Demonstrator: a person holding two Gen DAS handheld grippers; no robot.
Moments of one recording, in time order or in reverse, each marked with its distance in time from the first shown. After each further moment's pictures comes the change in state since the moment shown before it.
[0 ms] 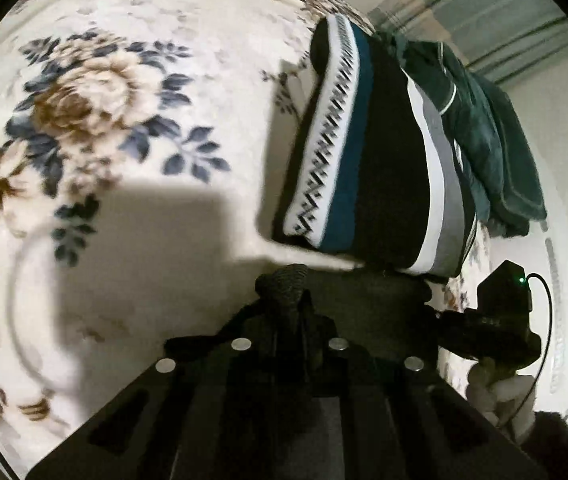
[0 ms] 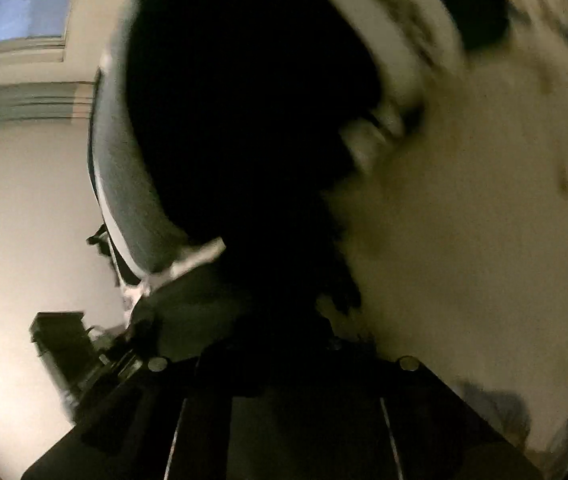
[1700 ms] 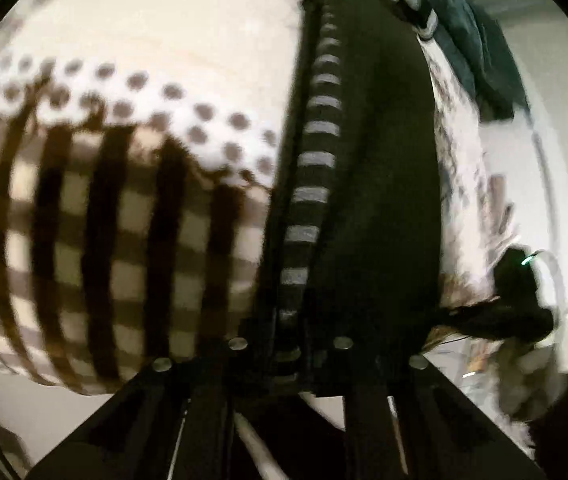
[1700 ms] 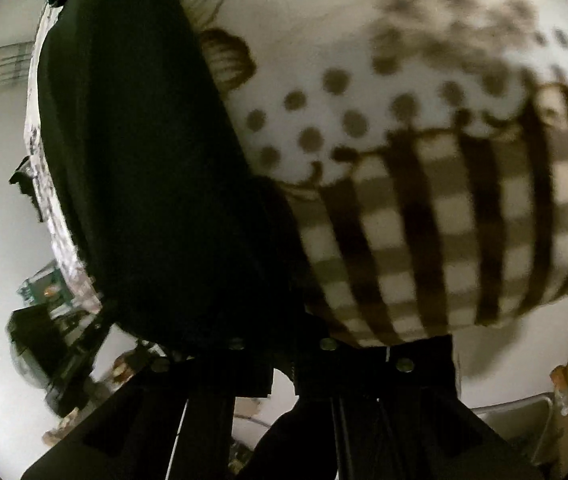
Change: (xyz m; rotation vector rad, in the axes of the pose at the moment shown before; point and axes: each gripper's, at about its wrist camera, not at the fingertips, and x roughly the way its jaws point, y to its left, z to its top) left arm -0.152 0.059 -0.394 -0.082 0.260 -0.024; right arm -0.054 -0.084 -0.485 0.245 0.300 -0.209
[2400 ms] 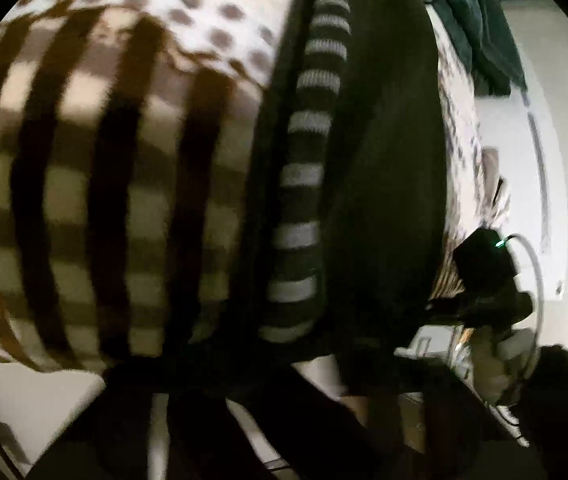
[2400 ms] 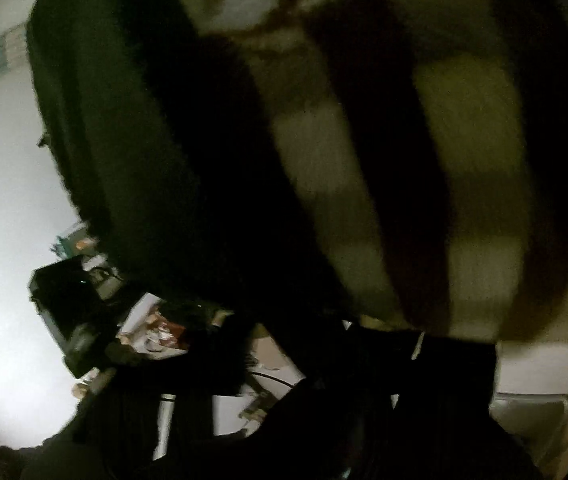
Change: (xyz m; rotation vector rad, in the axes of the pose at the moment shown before) left arm 0.027 -0.001 -0.029 0.041 0.138 -0.016; right arm 0.063 -0.009 -0.023 -0.032 0.170 0.176
